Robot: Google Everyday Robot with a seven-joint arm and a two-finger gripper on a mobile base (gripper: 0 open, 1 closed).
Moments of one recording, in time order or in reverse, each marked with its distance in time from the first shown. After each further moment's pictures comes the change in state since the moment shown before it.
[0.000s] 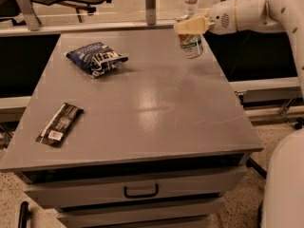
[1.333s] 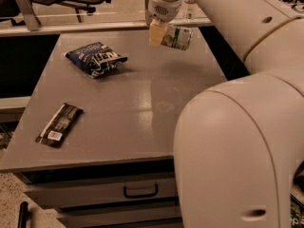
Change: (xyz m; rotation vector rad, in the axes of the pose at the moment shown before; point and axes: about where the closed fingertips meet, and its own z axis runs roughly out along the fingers) arm 0.005 0.034 0.075 0.241 0.957 -0.404
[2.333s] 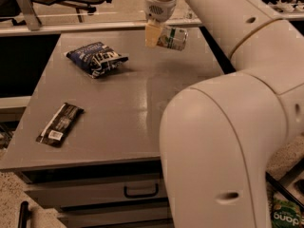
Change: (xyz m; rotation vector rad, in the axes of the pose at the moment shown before) arm -0.010 0.002 0.009 -0.040 0.021 -0.005
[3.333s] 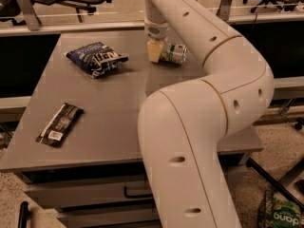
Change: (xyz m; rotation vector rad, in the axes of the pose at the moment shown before) arm 0.021 -0.021 0.090 -0.034 0.138 0.091
